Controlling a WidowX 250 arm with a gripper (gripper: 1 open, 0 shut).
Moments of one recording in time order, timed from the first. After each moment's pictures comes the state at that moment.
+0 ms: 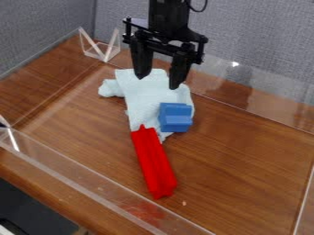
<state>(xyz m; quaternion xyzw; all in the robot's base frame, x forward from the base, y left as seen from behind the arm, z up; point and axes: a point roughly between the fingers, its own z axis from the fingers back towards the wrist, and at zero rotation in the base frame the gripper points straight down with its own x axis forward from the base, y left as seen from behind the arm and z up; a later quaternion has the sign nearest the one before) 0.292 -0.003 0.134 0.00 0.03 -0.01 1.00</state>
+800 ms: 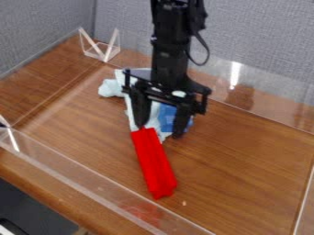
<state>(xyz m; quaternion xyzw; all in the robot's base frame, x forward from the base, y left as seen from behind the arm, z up) 0.255 -0.030 0.094 0.00 0.06 0.06 1.00</state>
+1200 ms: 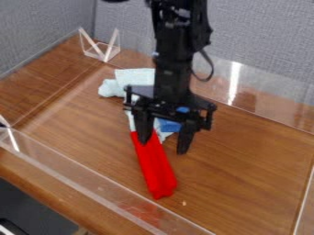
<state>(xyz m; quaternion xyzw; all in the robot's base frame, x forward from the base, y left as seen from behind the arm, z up) 0.242 -0.038 0.082 -0.01 0.05 0.09 0.99</state>
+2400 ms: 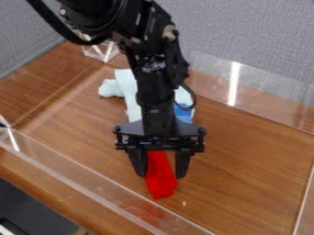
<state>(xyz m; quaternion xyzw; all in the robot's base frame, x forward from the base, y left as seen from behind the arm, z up) 0.231 -0.038 0.052 -0.06 0.01 0.19 0.98</state>
